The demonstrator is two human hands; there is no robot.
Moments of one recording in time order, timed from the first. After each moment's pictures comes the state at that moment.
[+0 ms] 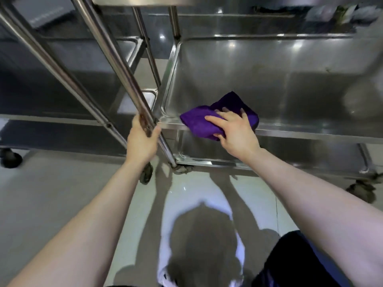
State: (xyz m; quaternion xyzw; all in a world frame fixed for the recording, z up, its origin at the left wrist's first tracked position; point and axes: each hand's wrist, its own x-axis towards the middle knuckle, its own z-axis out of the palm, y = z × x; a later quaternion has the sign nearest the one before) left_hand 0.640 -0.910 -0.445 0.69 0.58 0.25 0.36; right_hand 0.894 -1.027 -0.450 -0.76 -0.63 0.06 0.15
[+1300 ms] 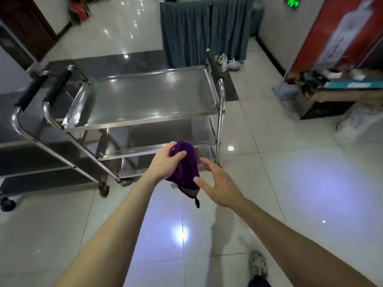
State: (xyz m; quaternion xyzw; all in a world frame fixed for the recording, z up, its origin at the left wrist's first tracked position) left_hand 0.902 -1.457 0.049 0.75 0.36 0.11 0.54; right_hand 1.026 -1.644 -0.022 -0.76 -0.45 0.26 0.39
